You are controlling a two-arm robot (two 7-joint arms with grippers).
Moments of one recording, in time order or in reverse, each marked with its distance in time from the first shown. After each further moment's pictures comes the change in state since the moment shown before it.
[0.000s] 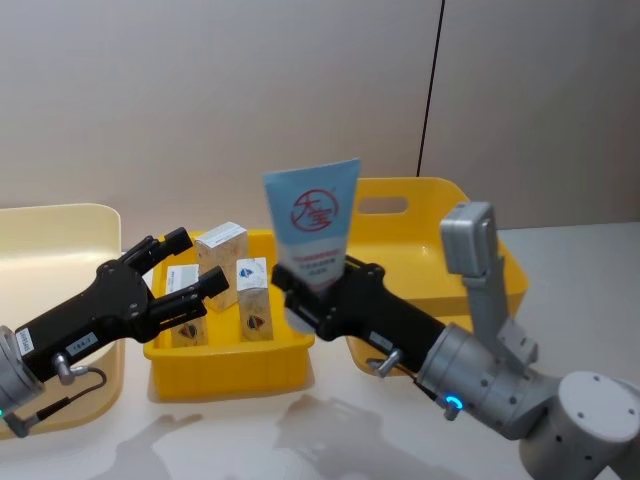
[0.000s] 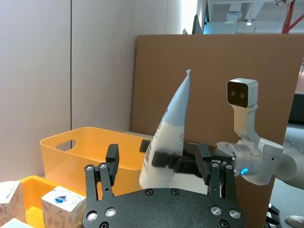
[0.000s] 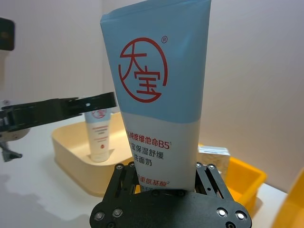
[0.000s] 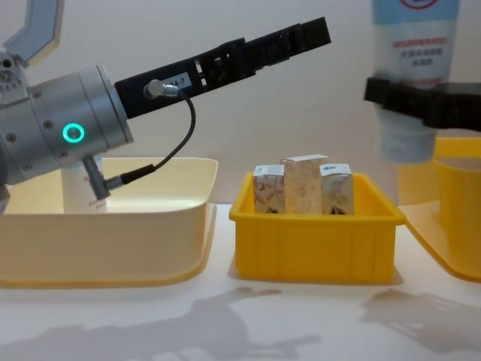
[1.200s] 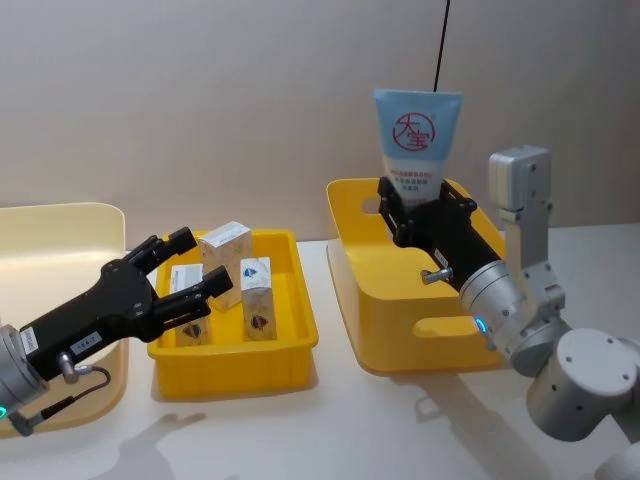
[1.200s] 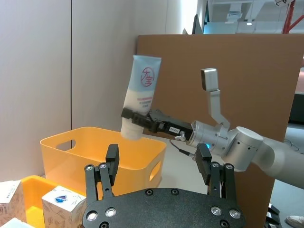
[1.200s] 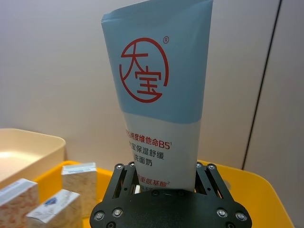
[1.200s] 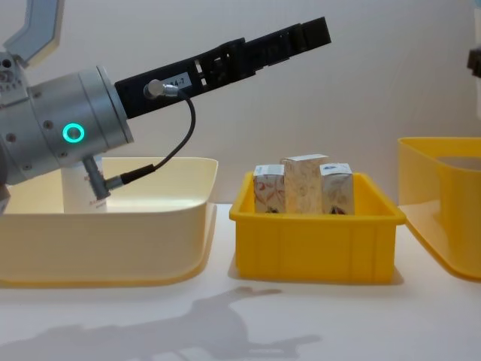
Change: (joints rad) left arm 0.000 0.000 0.000 0.000 0.000 0.000 0.000; right arm 0.096 -0.104 0.114 0.137 -0.208 -0.016 -0.342
